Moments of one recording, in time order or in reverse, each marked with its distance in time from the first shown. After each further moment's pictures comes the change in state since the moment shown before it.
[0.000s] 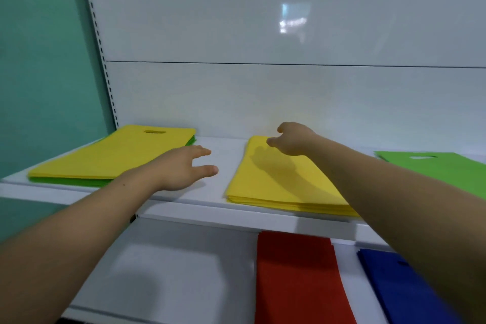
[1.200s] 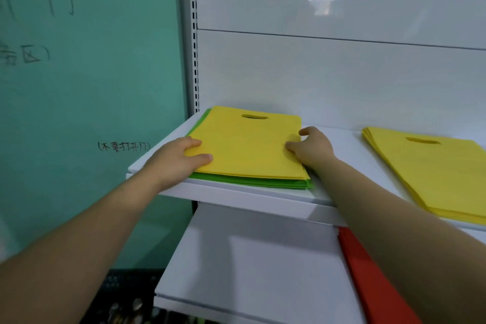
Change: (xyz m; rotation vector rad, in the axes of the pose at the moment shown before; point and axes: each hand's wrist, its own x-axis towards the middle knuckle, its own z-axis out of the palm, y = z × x) left_hand -0.020 -0.307 -0.068 -0.340 0.201 -0.179; right_hand 0.052 -0.248 0.150 0.485 0.167 0.295
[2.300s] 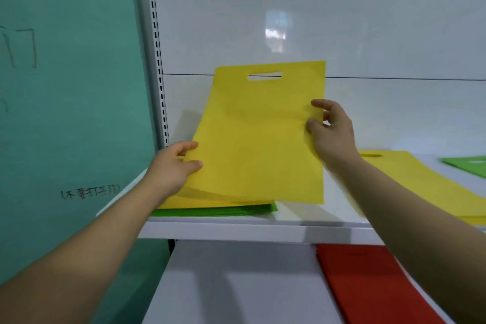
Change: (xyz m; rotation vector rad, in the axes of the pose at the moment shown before) left_hand 0.007 0.079 -0.003 -0.354 0.091 0.099; right_hand -0.026 -0.006 -0.111 0.515 0.419 -0.367
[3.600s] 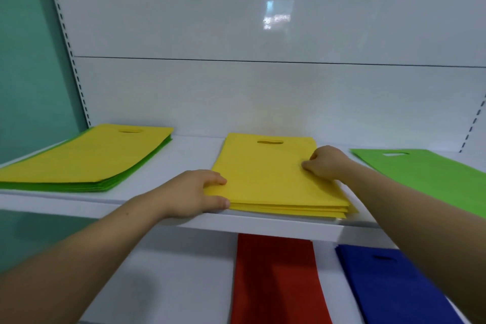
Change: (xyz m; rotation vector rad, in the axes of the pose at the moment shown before) left_hand -0.090 0.131 0.288 0.566 -0.481 0.126; right_hand 0.100 0.180 -0.276 -1.024 -0.689 0.216
